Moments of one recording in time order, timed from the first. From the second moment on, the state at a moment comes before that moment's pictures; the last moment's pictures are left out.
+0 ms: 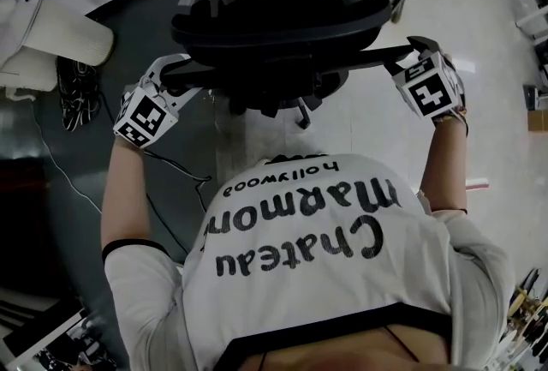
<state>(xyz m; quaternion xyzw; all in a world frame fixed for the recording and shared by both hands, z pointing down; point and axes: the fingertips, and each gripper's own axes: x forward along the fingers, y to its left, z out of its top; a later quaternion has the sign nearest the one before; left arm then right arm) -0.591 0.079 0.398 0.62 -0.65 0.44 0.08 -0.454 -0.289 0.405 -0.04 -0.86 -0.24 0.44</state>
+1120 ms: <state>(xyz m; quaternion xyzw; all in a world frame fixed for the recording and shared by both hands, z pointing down) -0.586 0.100 0.405 0.65 -0.60 0.45 0.09 -0.440 -0.270 0.412 0.00 -0.84 -0.24 0.48</state>
